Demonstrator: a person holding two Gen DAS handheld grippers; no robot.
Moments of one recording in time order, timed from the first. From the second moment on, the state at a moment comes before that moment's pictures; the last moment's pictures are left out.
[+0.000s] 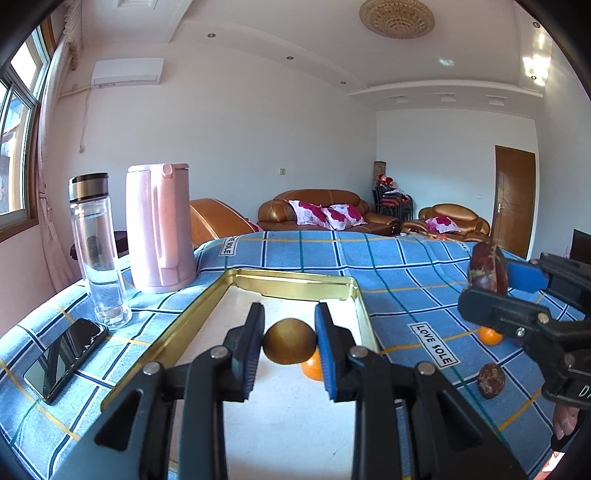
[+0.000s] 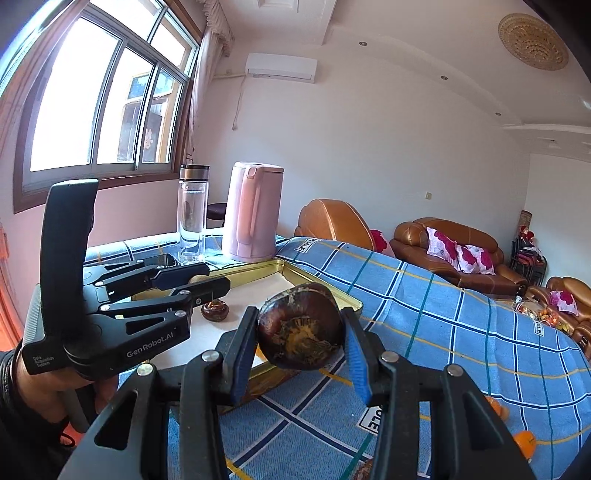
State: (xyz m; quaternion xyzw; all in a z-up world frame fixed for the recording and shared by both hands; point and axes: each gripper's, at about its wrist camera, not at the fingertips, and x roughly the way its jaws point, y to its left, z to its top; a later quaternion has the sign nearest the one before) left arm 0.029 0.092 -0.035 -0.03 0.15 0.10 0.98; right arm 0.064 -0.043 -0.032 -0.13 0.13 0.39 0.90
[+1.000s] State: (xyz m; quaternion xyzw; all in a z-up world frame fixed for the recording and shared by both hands) left arm 0.040 0.143 -0.057 -0.03 0.22 0.15 0.96; right arm 0.085 0.024 -0.054 -0.16 0.17 0.43 0.87
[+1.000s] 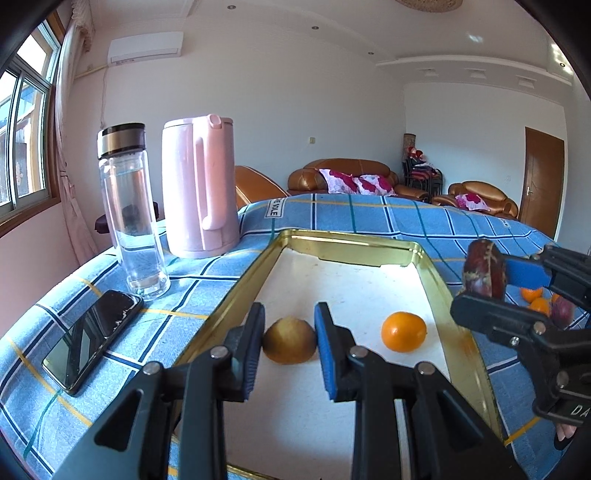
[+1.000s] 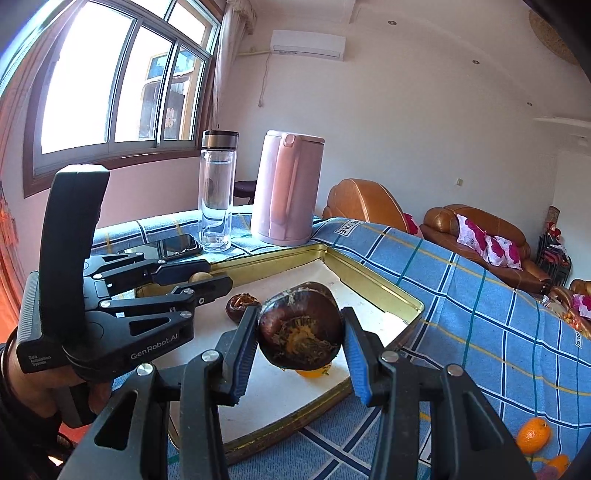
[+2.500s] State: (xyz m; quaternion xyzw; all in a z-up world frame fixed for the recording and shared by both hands) left arm 0.070 0.149 -0.074 -0.02 0.31 0.14 0.94; right arm 0.110 0.069 -0.089 -0.21 0.27 0.44 0.83
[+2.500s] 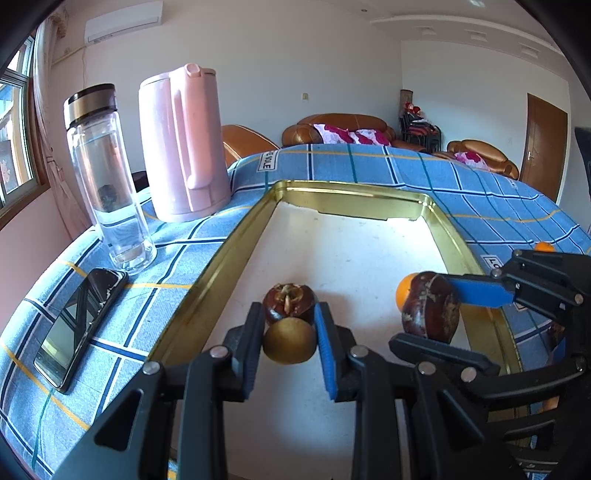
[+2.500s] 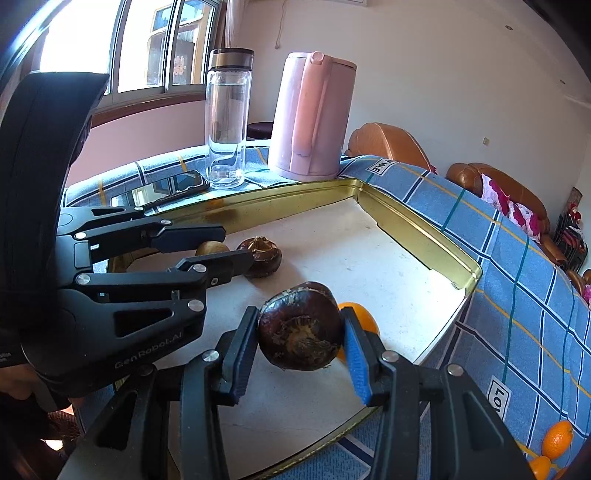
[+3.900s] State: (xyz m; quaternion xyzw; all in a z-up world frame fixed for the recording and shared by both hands) left arm 0.052 0.027 -0.032 0.03 0.19 0.05 0.98; right arm 0.105 -0.131 -0.058 -0.06 0.21 0.24 0.95
